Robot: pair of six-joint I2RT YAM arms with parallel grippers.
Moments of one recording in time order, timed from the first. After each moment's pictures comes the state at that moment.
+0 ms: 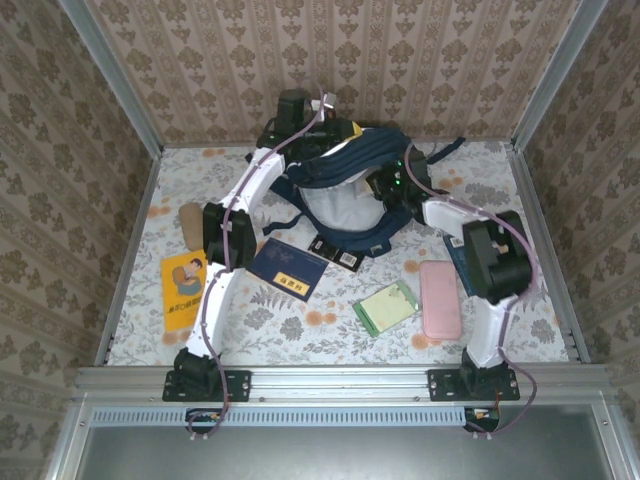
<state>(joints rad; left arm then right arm) -0.43 2.56 2.52 -0.24 0.96 -0.97 0.26 2.00 1.33 0.15 -0.28 1.29</state>
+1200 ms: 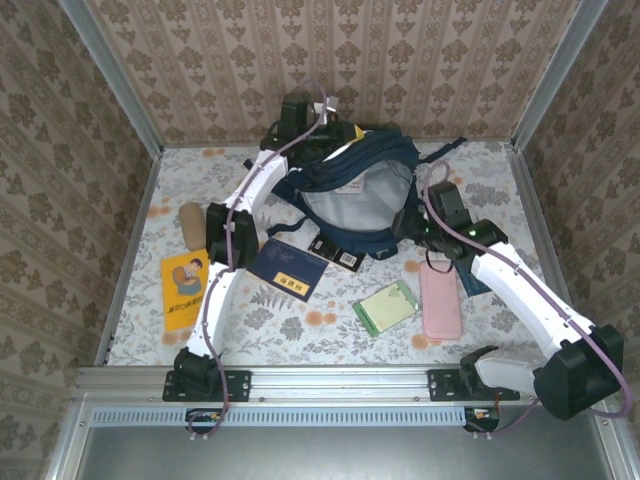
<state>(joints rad) -0.44 2.59 2.53 -0.26 0.93 -0.91 0.36 1.19 1.00 -0.71 0.09 0.67</state>
